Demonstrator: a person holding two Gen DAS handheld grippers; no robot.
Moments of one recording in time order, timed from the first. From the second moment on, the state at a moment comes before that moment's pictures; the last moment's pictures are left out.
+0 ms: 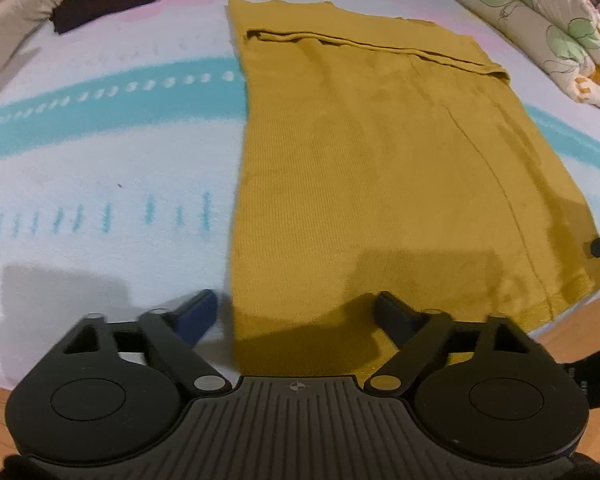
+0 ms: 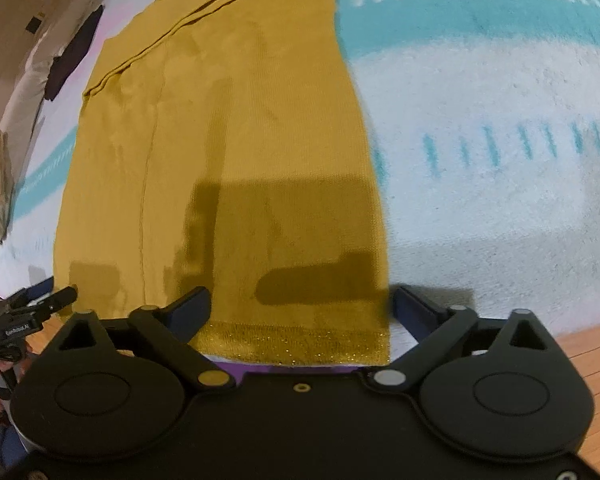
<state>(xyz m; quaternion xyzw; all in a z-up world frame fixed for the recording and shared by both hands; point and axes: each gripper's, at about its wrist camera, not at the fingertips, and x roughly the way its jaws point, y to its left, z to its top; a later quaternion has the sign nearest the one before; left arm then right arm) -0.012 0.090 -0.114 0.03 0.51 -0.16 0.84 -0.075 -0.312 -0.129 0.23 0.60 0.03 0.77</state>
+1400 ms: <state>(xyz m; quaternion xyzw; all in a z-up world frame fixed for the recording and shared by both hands) 0.135 0.086 0.007 -0.11 0.36 -0.14 0.92 0.034 -0.378 -0.025 0.38 0.32 0.02 0.87</state>
